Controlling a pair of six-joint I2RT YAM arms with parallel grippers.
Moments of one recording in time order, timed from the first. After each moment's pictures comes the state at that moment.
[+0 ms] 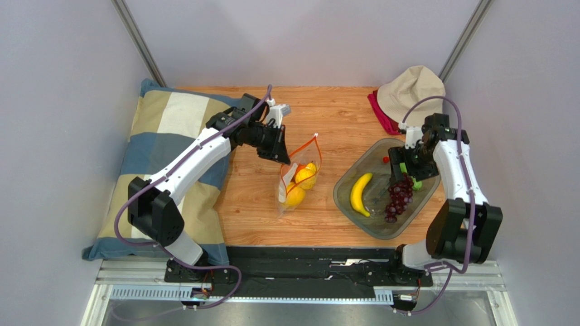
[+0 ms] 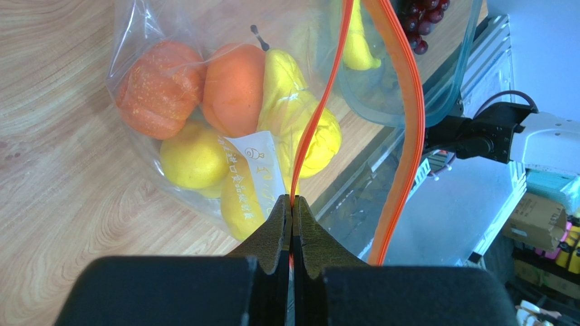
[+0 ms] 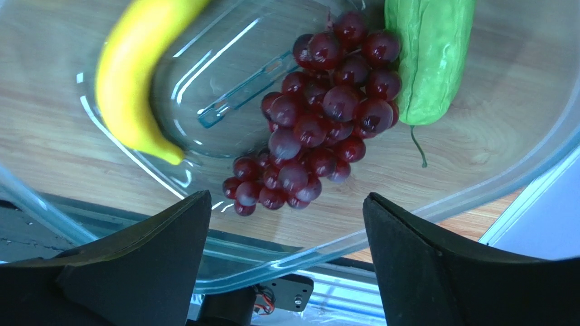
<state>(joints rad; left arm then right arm) -0.54 1.59 1.48 -0.81 0.55 -0.28 -0.18 1.43 1.23 -1.11 -0.20 -0.36</state>
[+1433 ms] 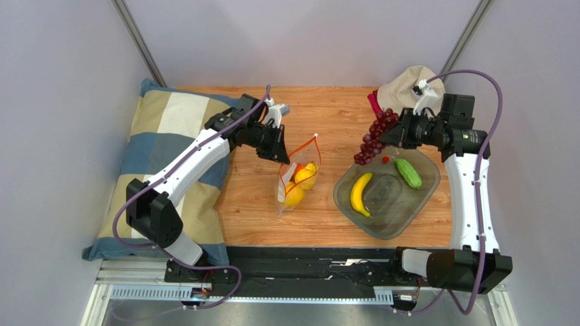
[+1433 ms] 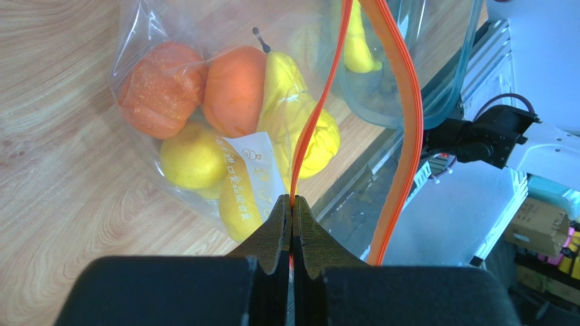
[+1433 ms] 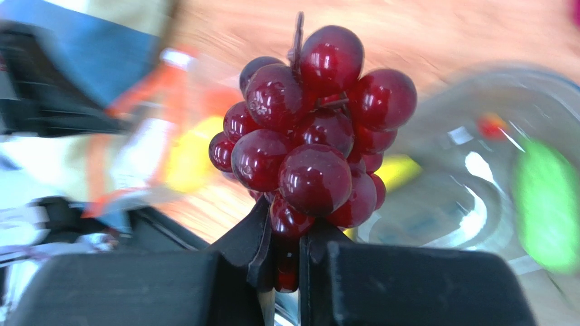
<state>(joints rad) -0.54 1.58 1.47 -0.80 0.54 -0.28 -0.15 1.24 1.42 -0.96 -0.66 0.00</state>
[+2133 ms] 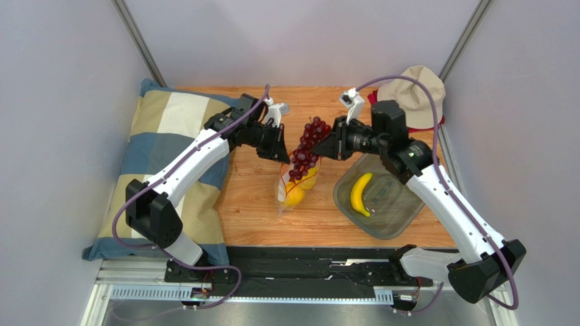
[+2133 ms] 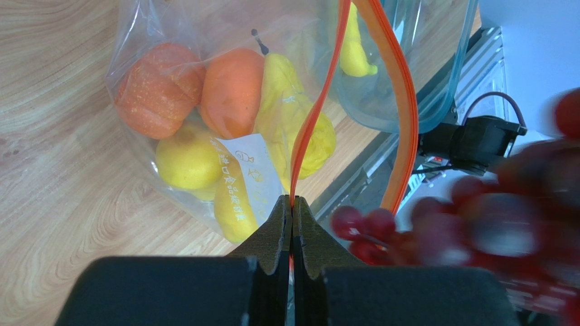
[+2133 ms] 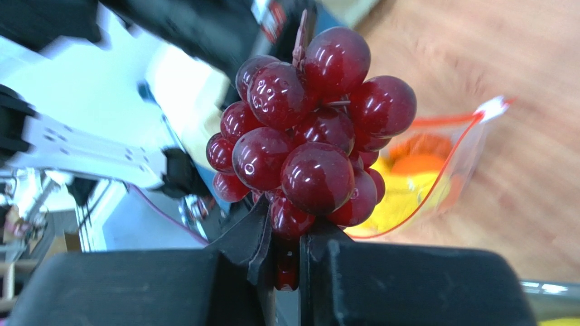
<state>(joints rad) -0.54 1.57 1.47 -0.79 0.54 -0.31 0.50 1.19 1.31 -0.49 -0.57 0.40</state>
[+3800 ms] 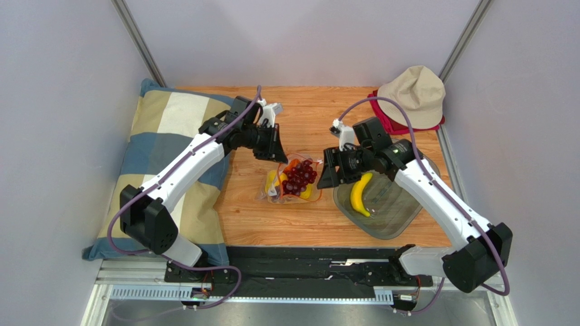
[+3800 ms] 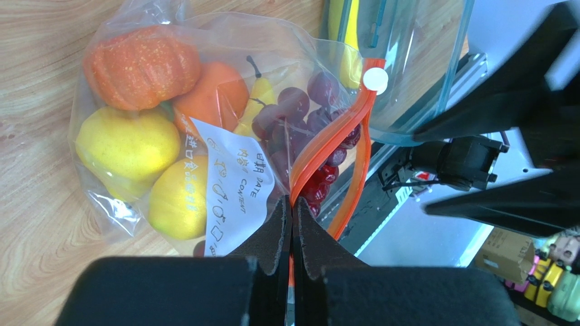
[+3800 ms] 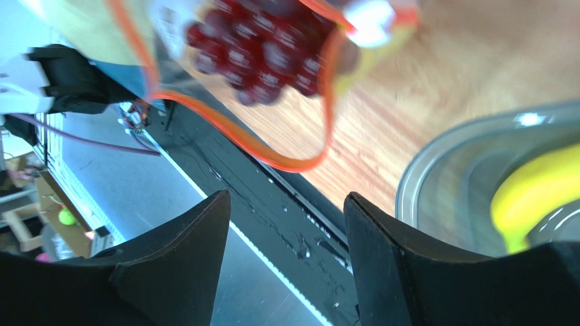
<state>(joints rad) -0.52 1.52 1.41 -0.74 0.53 -0.39 0.52 1.27 1.23 -0.88 -0.51 0.28</state>
